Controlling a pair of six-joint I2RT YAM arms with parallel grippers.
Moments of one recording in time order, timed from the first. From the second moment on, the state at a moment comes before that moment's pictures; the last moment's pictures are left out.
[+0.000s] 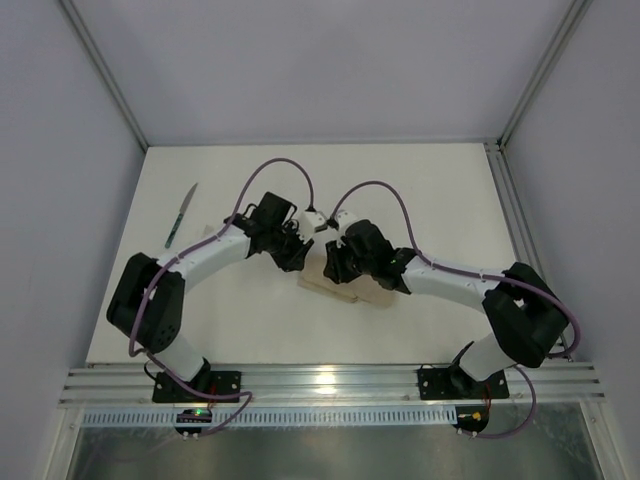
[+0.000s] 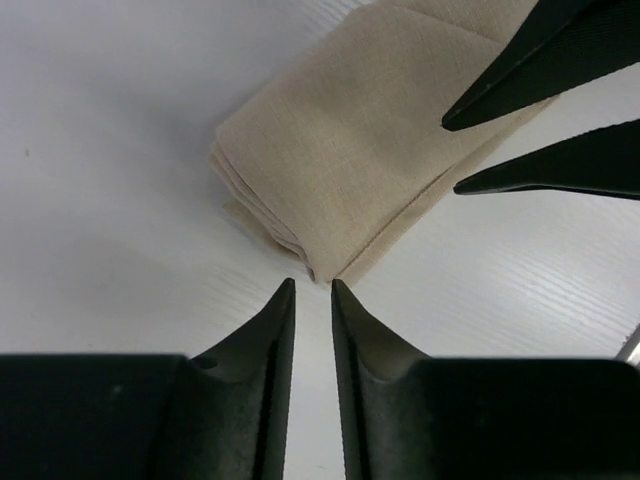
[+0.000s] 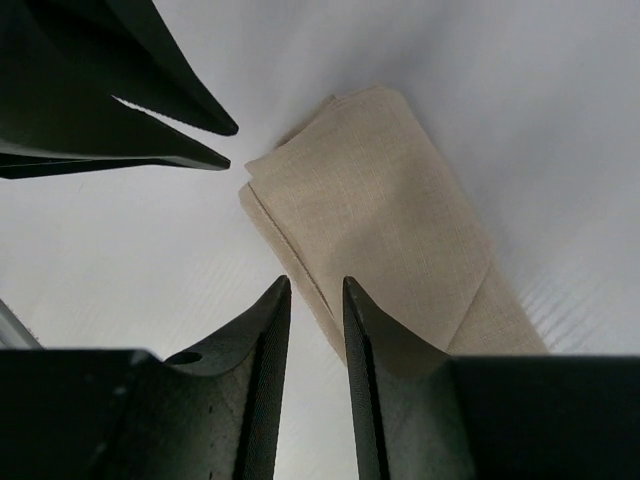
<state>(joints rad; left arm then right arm) -0.56 1.63 1.10 -0.49 0.39 0.34 0.78 1.50 0.82 -0.01 -0.10 0.31</state>
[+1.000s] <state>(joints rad) -0.53 1.72 0.99 -0.44 0.46 0.21 0.79 1.72 0.81 0.18 -0.19 0.40</state>
